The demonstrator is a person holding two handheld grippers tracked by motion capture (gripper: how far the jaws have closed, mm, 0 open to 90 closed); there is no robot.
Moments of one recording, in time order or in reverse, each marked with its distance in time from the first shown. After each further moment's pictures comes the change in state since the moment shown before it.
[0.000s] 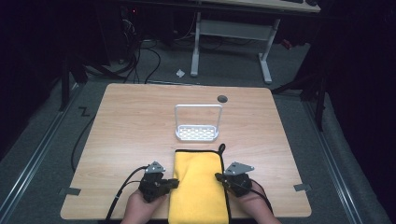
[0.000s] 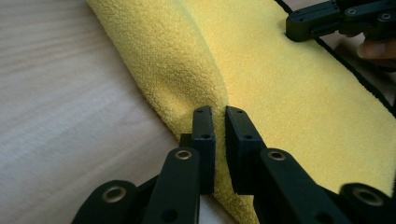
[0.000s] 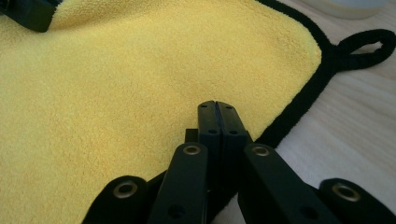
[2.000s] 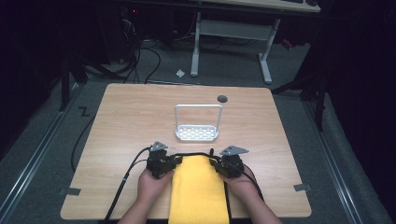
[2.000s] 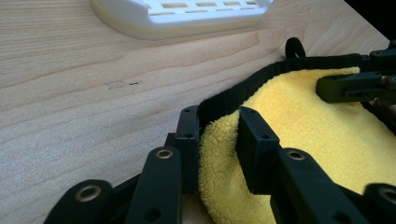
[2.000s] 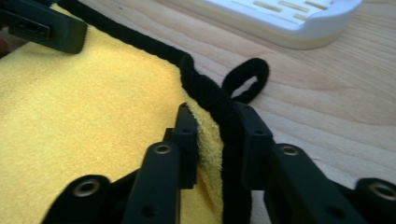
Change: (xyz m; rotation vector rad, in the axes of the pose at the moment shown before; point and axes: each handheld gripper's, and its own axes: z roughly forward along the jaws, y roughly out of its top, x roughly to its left) left arm 0.047 0.048 0.037 -0.141 0.121 -0.100; right arm -0.031 0.032 0.041 -0.039 -0.045 0.175
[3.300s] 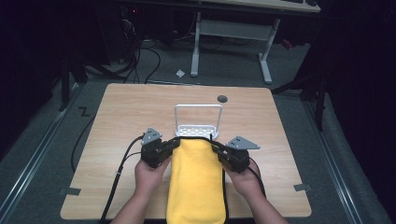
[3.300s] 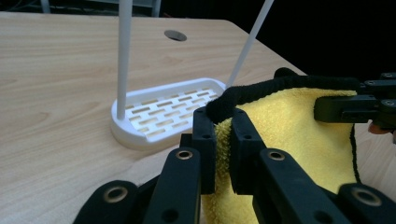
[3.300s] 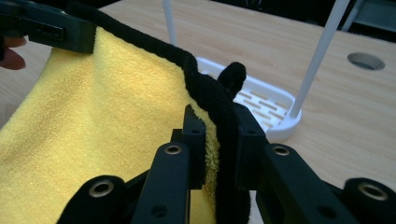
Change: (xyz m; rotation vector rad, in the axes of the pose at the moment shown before) left arm -0.026 0.051 -0.052 -0.241 0.020 0.092; right arm 0.011 0.044 -0.050 -0.235 -0.045 -0.044
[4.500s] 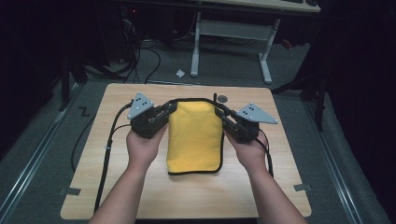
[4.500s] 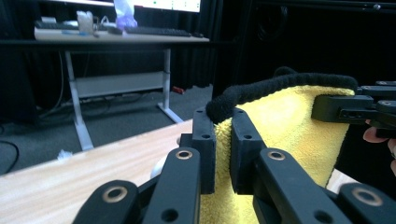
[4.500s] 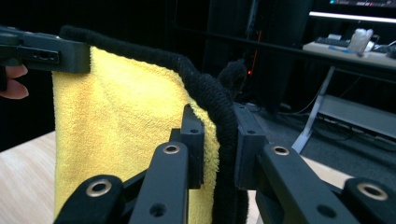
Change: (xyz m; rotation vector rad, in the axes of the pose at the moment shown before) left arm -0.022 0.109 -0.040 -0.257 0.032 0.183; right arm -0.008 0.106 -0.036 -0.301 -0.044 -0.056
